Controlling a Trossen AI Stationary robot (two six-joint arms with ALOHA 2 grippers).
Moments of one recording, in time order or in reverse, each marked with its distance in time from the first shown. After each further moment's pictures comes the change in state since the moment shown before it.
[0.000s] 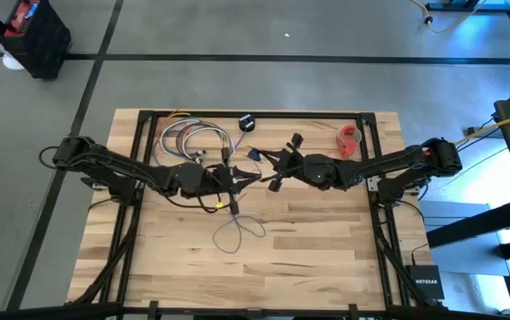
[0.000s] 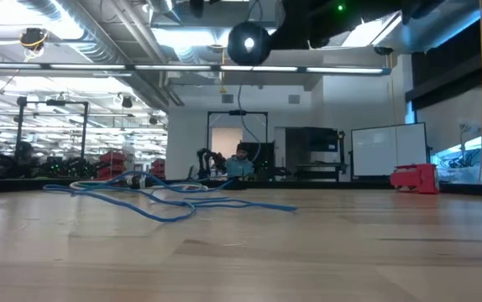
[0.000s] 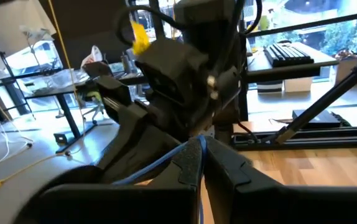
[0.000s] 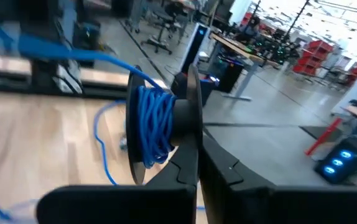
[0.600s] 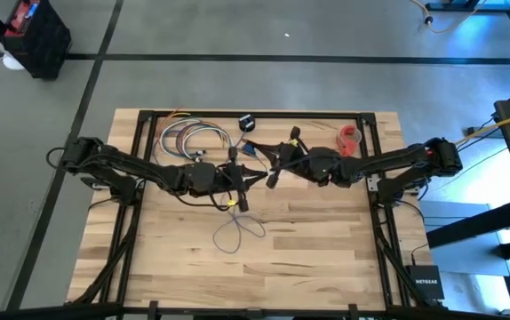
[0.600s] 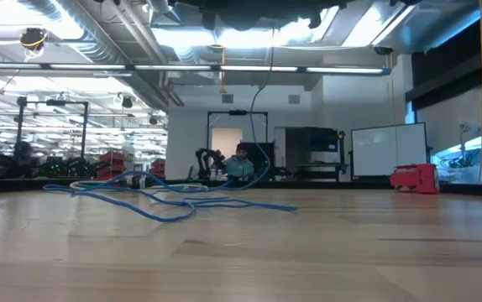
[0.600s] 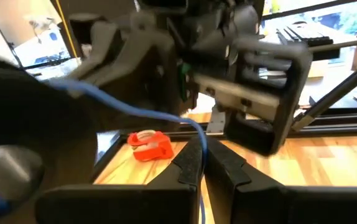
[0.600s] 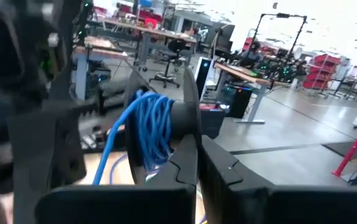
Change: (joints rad) left arm 0.039 0.094 0.049 -0.016 -0.005 0.002; right arm 0.000 -0.006 0.090 0.073 -0.078 0.051
